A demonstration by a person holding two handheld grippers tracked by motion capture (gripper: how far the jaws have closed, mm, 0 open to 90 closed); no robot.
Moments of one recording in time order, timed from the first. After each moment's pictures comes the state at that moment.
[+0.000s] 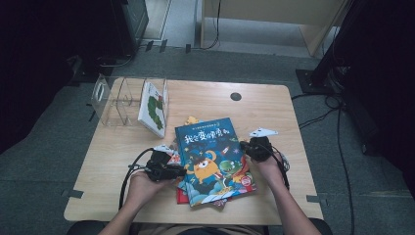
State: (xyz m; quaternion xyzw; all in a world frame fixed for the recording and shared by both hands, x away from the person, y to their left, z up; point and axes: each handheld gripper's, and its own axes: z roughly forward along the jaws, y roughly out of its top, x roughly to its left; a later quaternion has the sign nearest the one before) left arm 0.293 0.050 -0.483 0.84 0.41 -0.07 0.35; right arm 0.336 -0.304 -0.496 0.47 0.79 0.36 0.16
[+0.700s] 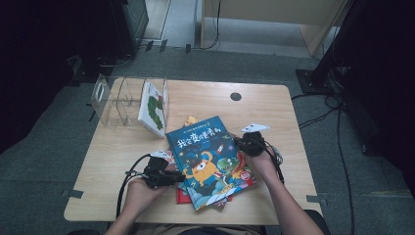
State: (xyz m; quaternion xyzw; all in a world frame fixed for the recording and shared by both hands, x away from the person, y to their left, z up) left arm 0.275 0.055 -0.484 0.83 0.42 -0.07 0.36; right arm 0.355 -0.285 -0.496 0.45 0.80 0.36 0.16
